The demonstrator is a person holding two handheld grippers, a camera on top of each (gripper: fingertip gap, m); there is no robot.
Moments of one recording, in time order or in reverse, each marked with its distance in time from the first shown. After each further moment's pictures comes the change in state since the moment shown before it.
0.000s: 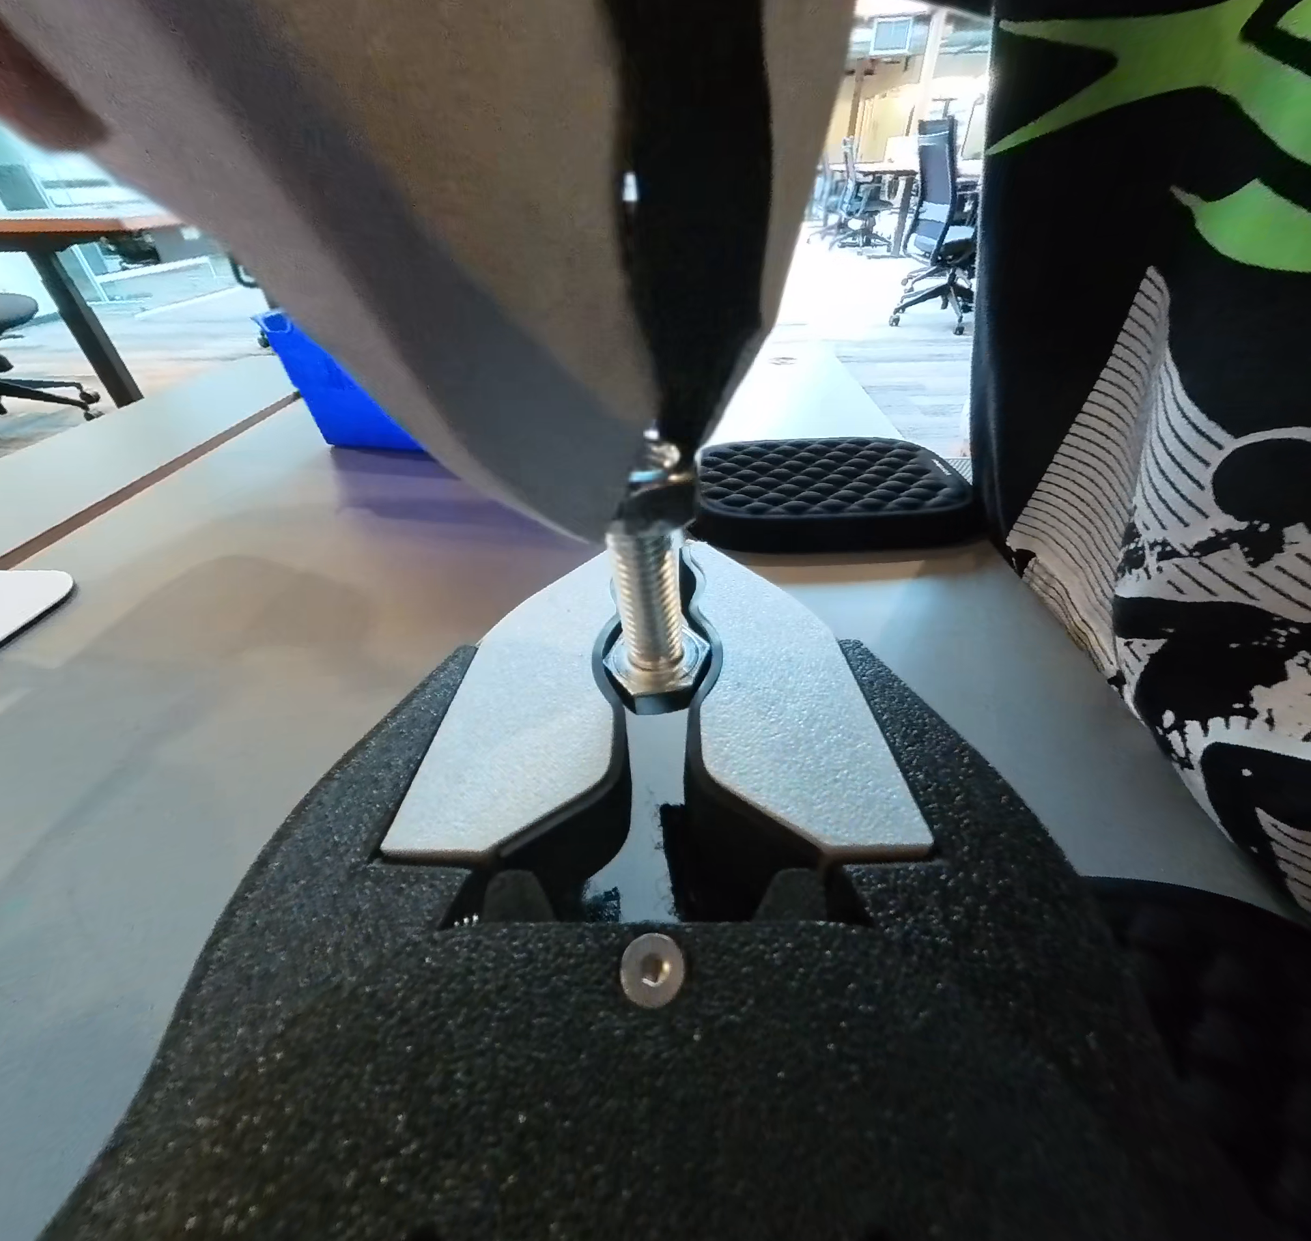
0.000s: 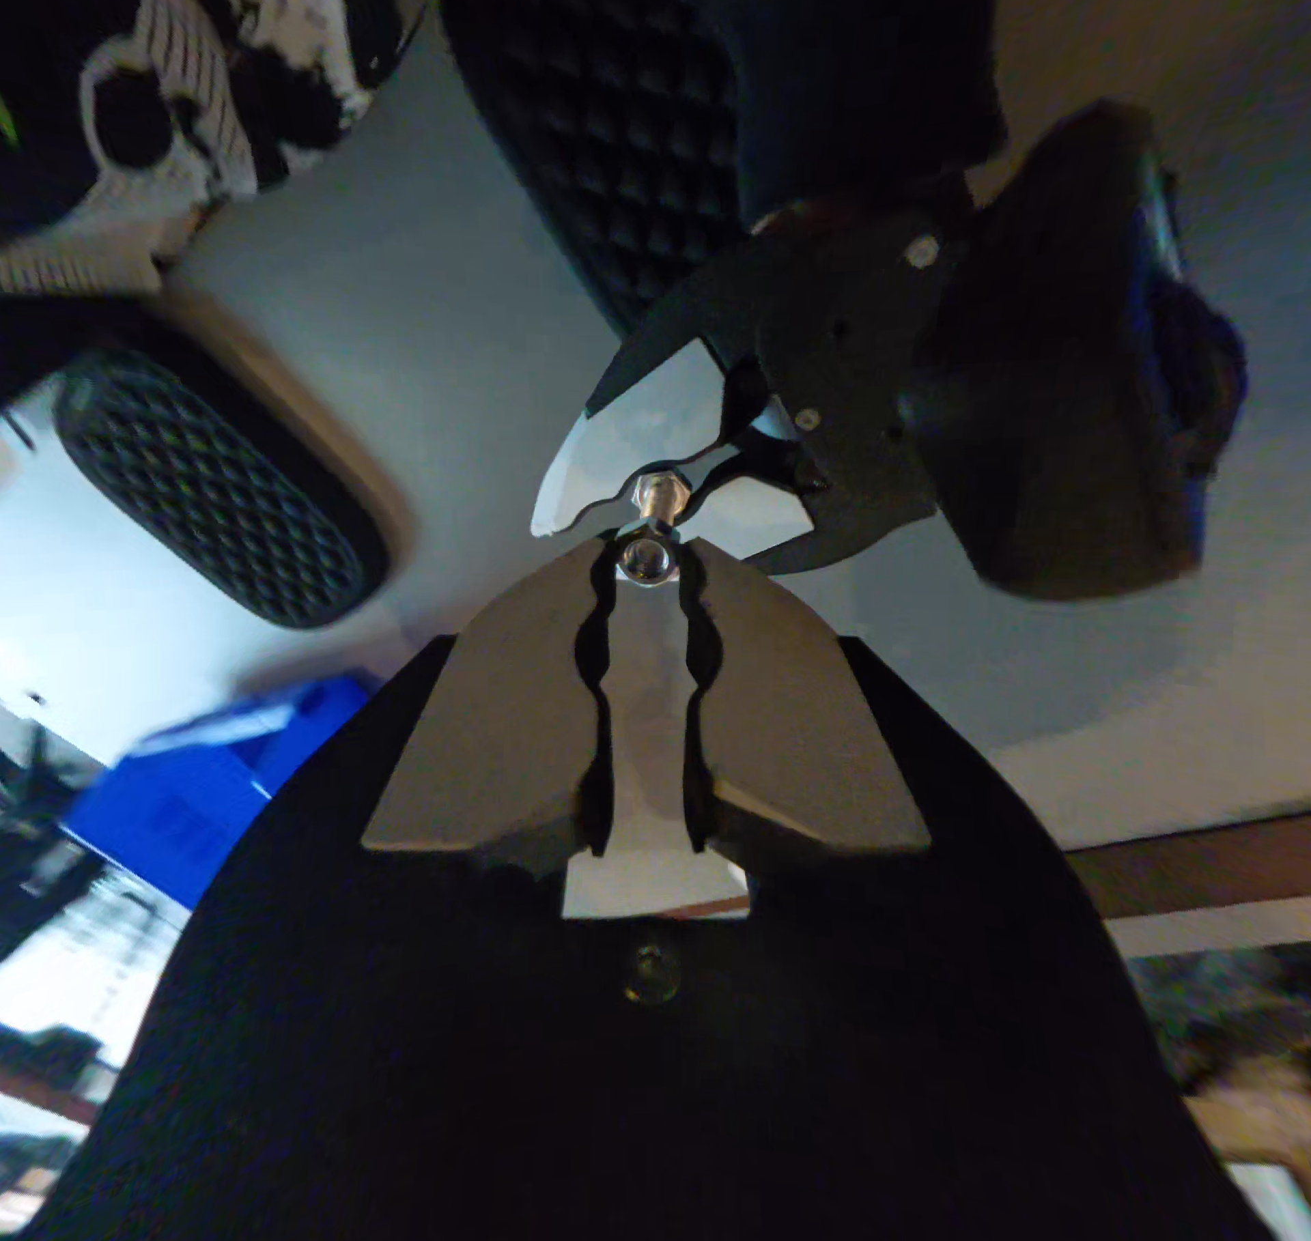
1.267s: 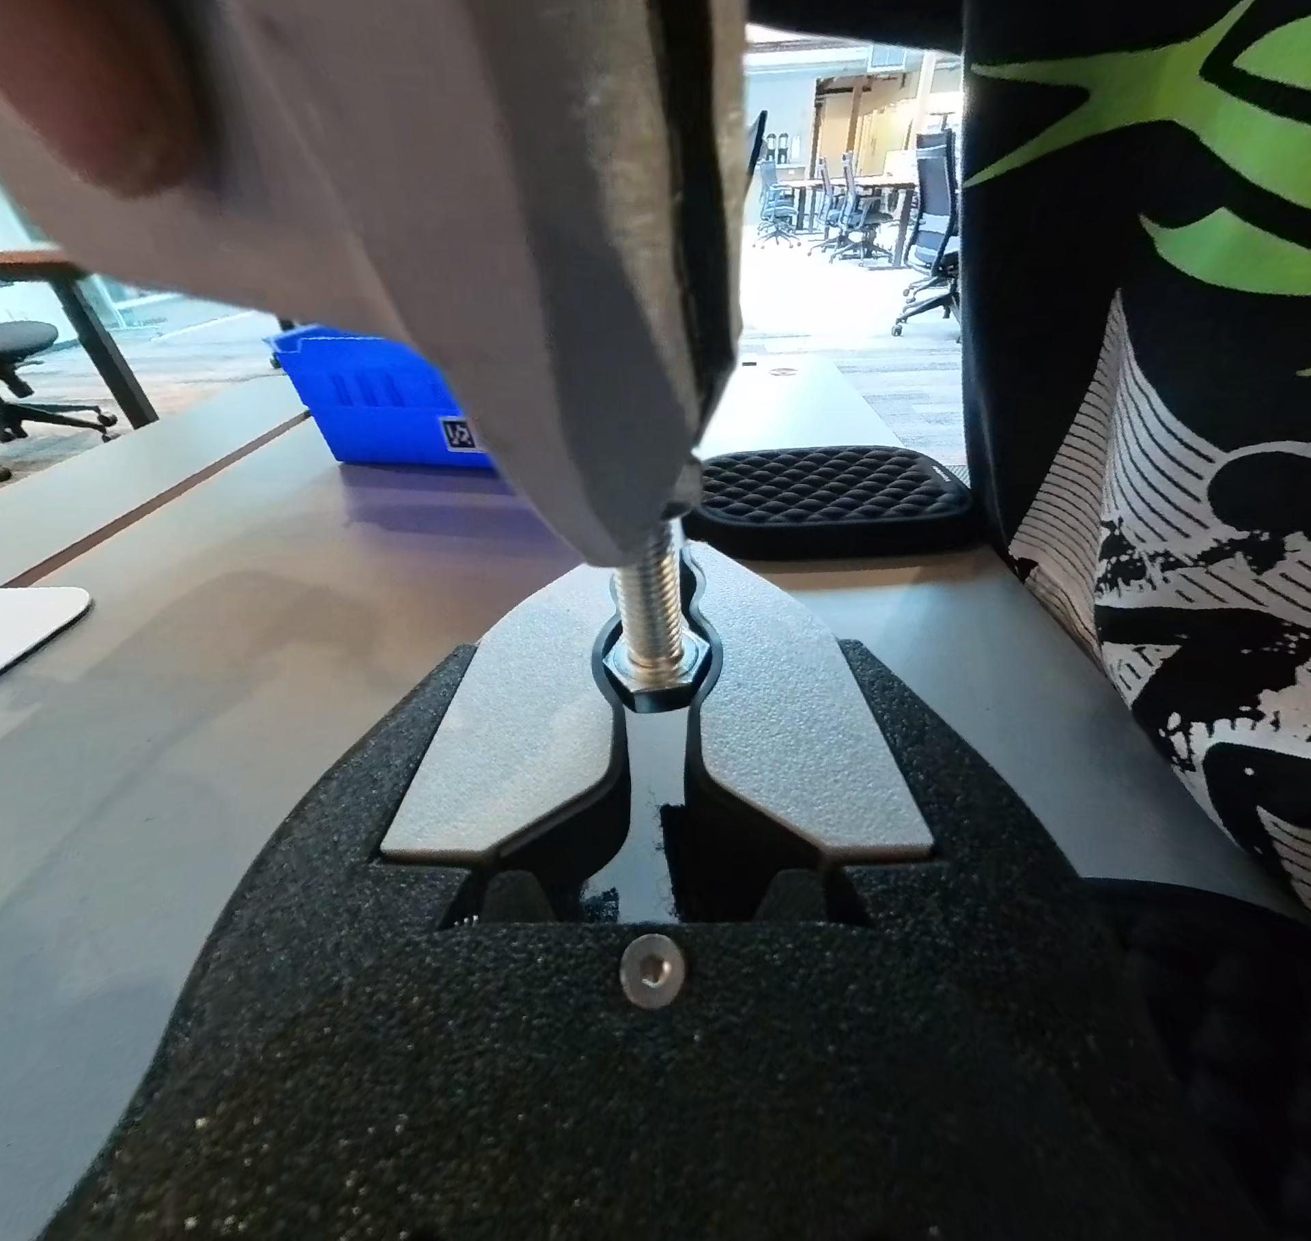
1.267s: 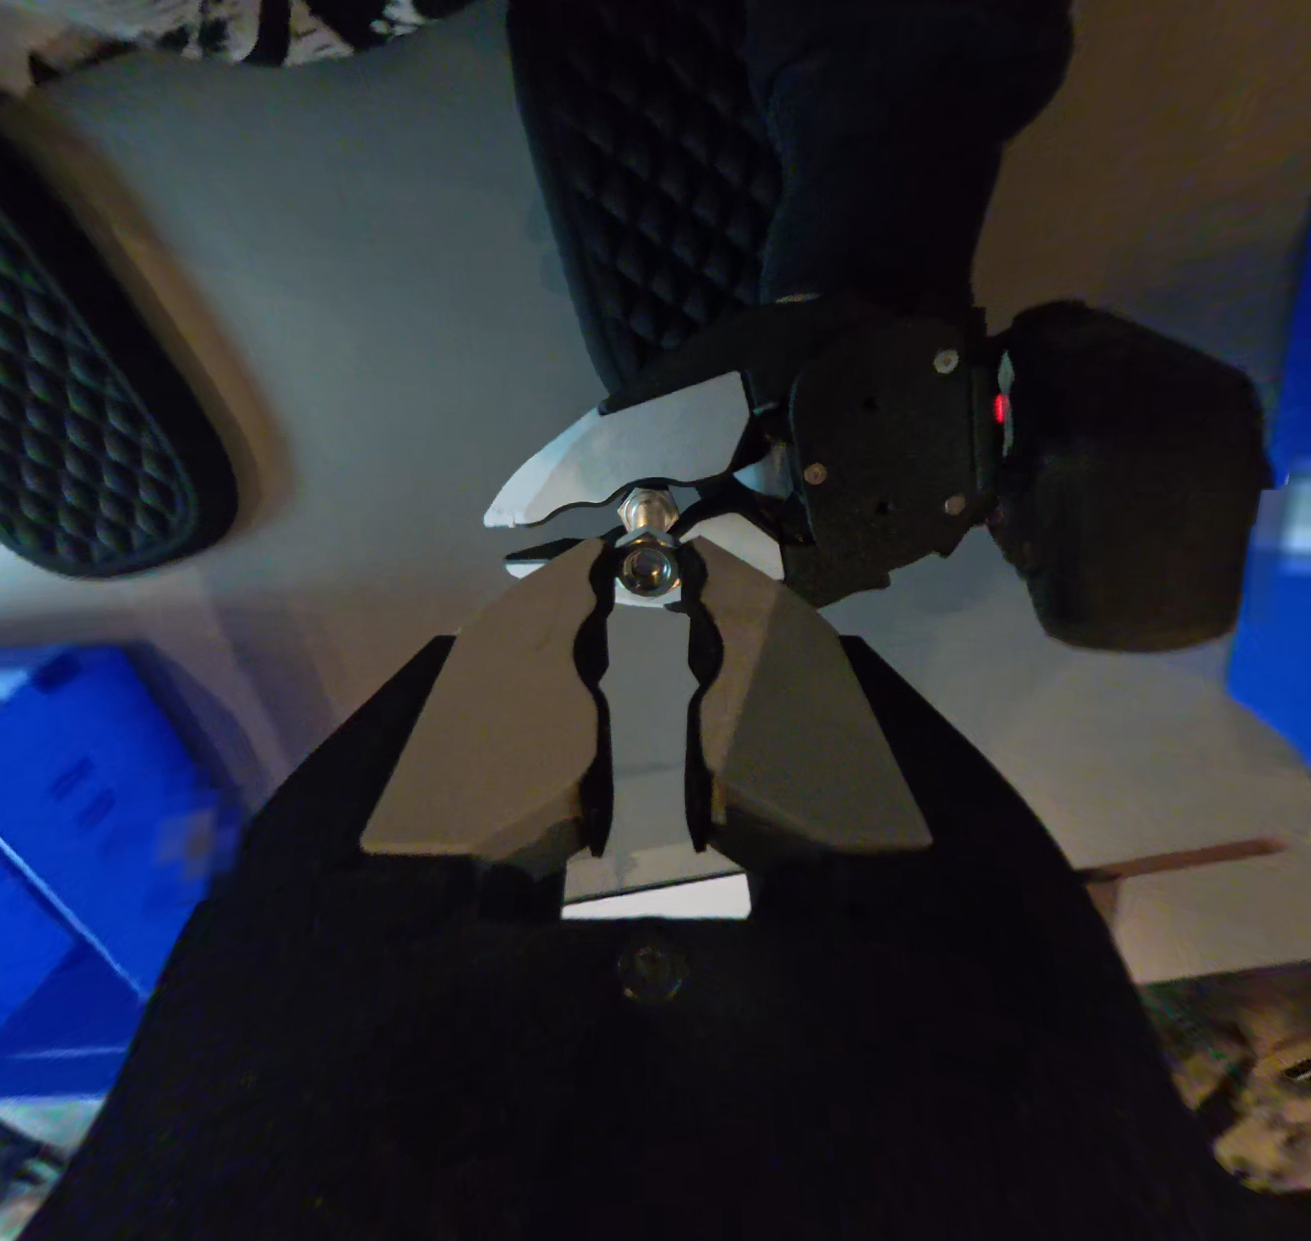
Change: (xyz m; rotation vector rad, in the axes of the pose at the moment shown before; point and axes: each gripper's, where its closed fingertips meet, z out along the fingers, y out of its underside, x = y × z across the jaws) left arm 0.002 -0.002 -0.003 0.022 -0.005 0.018; right arm 0.001 -0.002 0.007 0.088 0.144 -0.341
